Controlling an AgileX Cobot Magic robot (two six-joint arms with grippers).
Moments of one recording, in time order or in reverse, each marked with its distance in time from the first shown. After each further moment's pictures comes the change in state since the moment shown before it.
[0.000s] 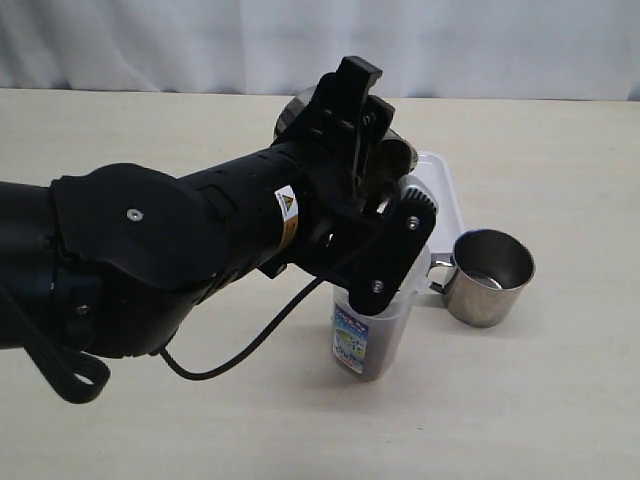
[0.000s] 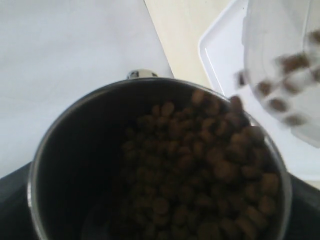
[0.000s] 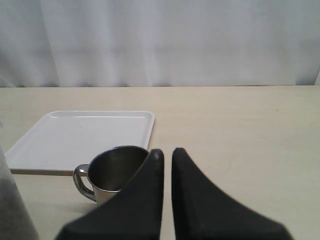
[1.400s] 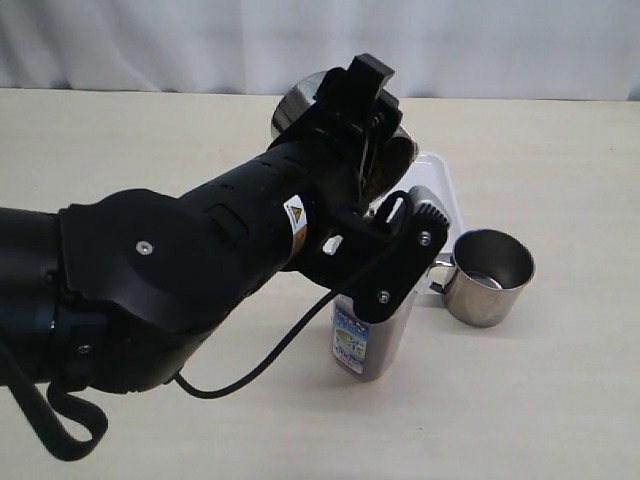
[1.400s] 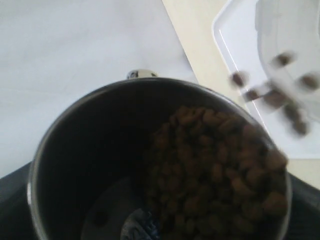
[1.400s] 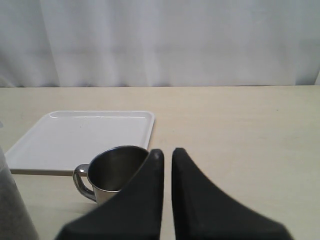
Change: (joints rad) left arm -0.064 0.000 -0.002 0.000 0.125 0.051; right arm 0.000 0.000 0.000 0.000 0.000 0.000
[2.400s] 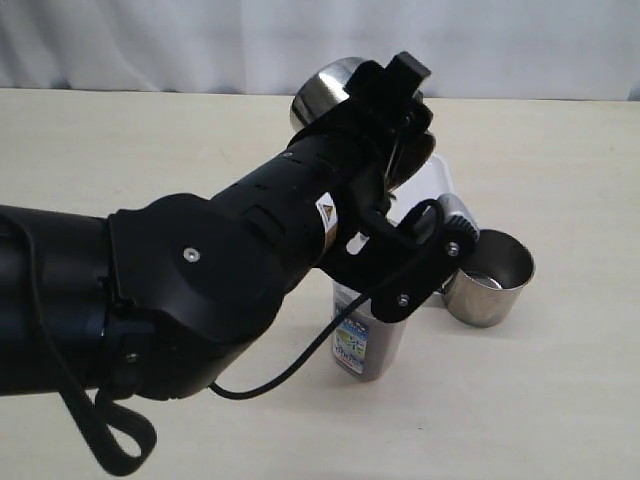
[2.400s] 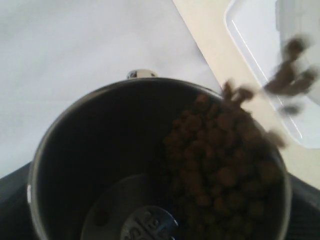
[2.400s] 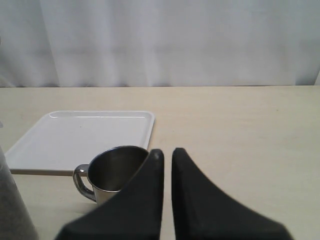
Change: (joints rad) left arm -0.031 0.044 -0.055 0.006 0.058 0.102; right arm 0.000 0.000 0.000 0.000 0.000 0.000
